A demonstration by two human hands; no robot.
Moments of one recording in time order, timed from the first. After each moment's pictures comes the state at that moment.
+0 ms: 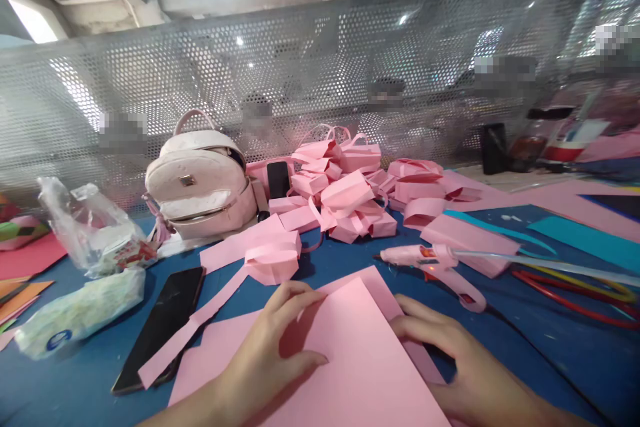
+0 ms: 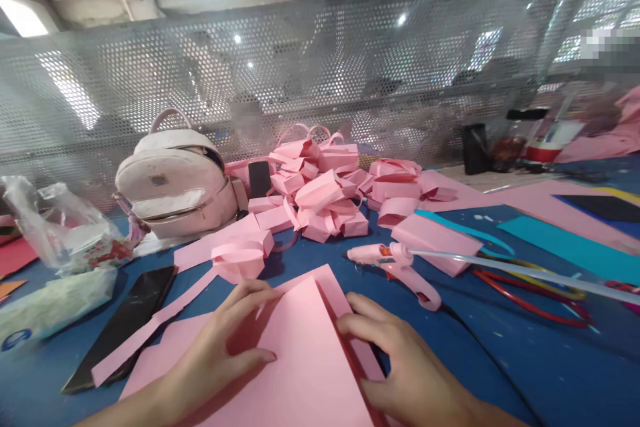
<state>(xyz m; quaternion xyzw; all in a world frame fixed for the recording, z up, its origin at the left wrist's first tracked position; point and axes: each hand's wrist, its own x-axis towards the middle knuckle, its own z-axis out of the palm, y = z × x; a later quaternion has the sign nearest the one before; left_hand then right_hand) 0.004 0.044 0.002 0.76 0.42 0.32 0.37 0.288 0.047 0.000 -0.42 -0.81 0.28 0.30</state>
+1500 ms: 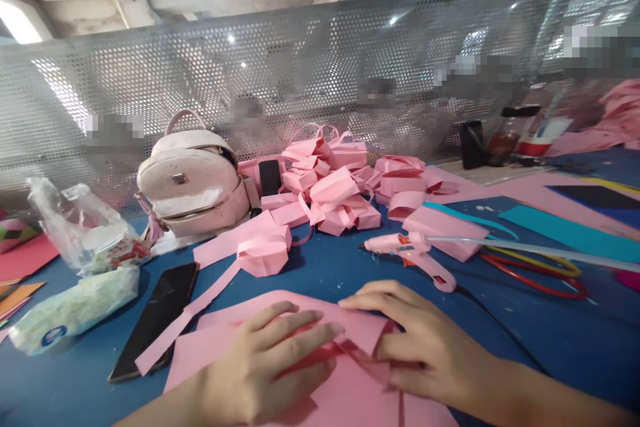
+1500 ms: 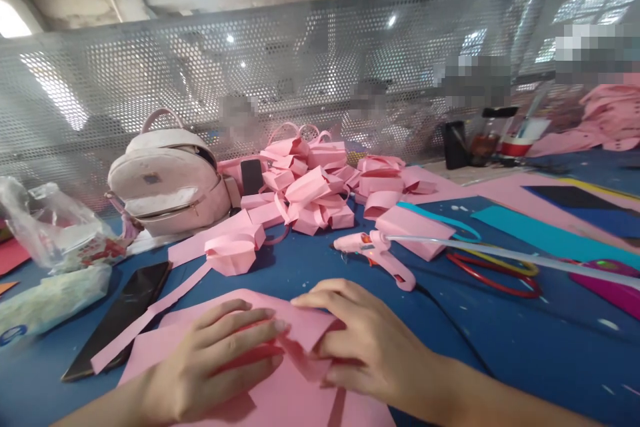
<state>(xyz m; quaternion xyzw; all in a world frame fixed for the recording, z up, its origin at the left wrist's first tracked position) 0.009 0.032 0.019 0.93 0.10 0.33 -0.16 0.294 0.040 0.023 -0.23 -0.93 0.13 0.24</state>
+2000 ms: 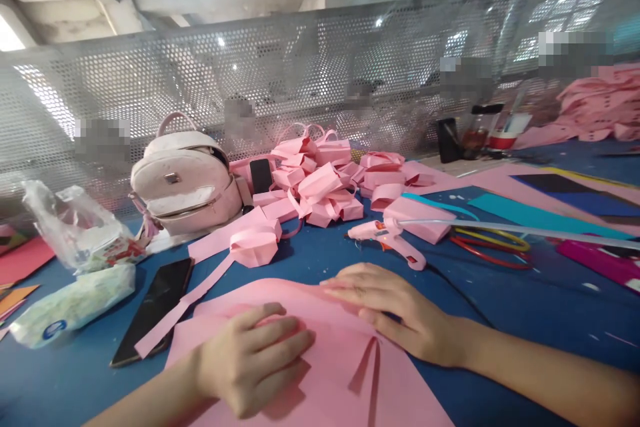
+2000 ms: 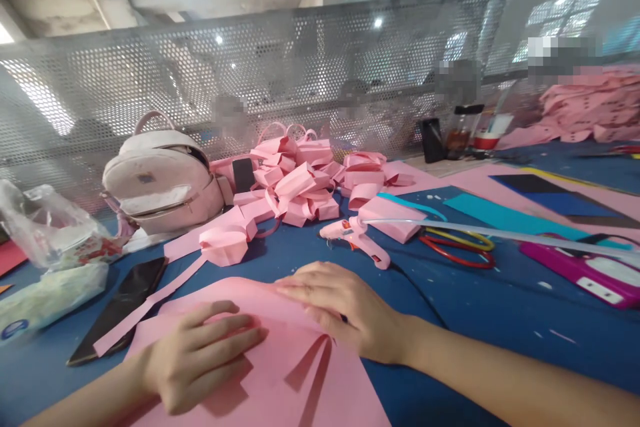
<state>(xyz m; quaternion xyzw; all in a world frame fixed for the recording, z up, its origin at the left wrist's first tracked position) 0.006 0.020 0.024 0.93 0.01 0.32 -0.19 0.290 0.034 0.030 -0.20 -0.91 0.17 0.31</state>
